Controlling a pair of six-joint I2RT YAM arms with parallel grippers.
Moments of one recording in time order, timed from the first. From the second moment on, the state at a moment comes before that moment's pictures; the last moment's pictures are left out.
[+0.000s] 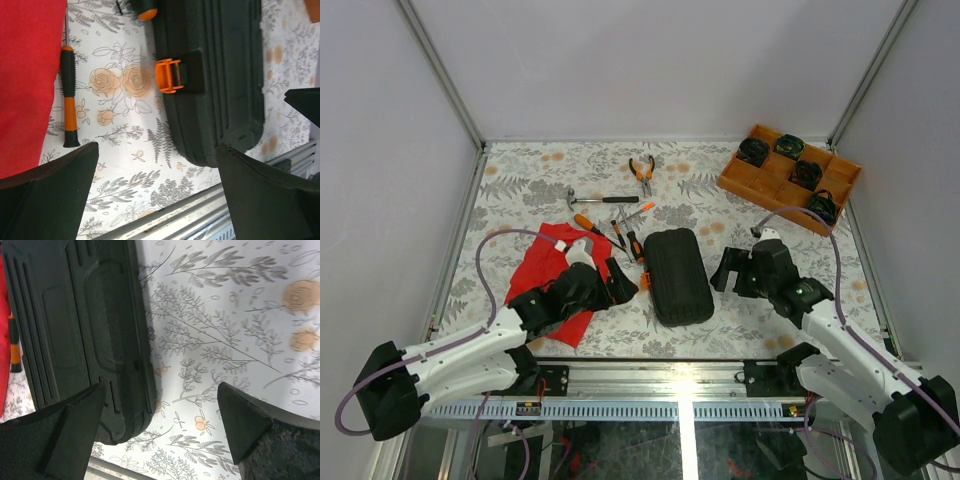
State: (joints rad) left arm -0.88 0.89 0.50 -0.26 -0.20 -1.00; right arm 0.45 0.84 0.51 -0.45 0.01 0.58
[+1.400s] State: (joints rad) left arm -0.68 1.29 0.28 0.58 0.24 -1.08; right arm 0.45 1.08 0.44 -0.13 -0.30 0.45
